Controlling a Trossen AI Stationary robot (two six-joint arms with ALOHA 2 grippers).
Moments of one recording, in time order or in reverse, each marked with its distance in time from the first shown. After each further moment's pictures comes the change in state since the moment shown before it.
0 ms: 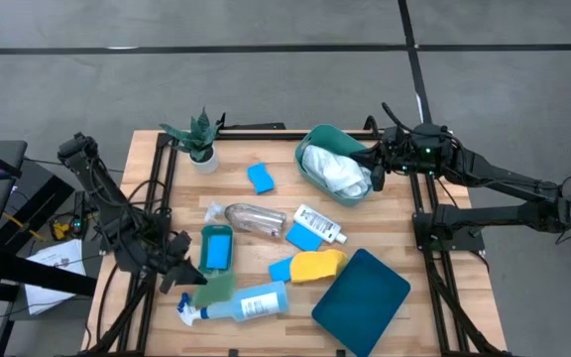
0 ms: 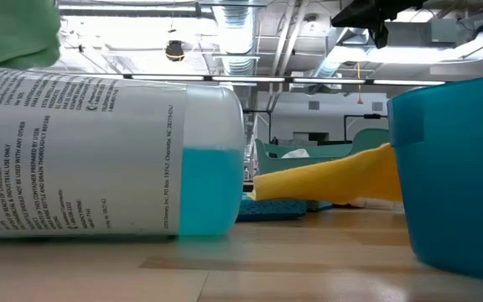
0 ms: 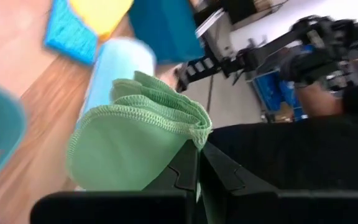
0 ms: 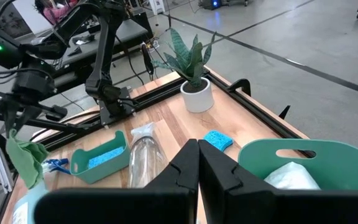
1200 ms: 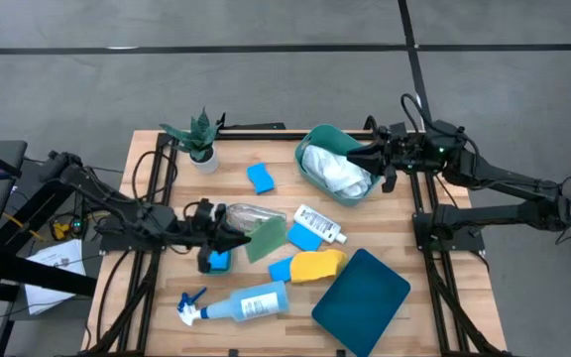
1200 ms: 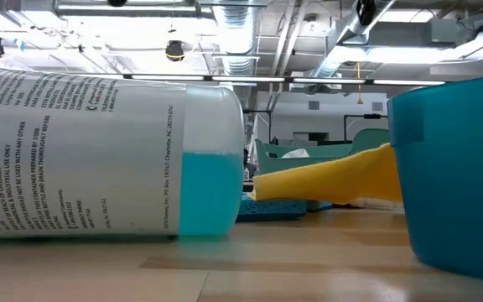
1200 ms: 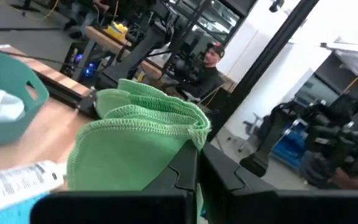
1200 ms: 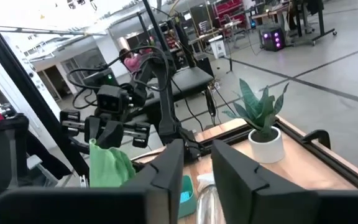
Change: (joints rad) left arm 0.455 0.242 0.155 0.517 0.098 0.752; right arm 0.034 0.000 0.000 0.265 -0.185 0.099
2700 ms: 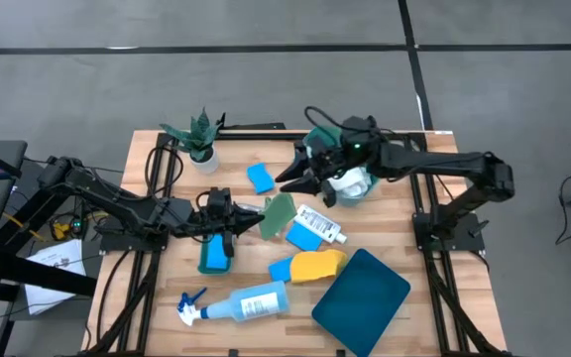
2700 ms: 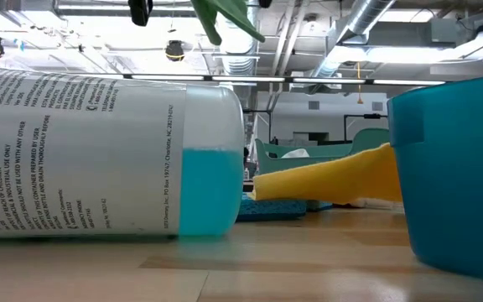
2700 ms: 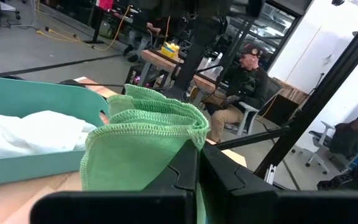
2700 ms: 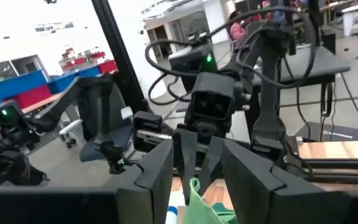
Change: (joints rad) left arm 0.118 0.089 0.047 -0.015 -0.102 0.102; right arm 0.130 0.656 0.401 0.280 -0.368 -0.062
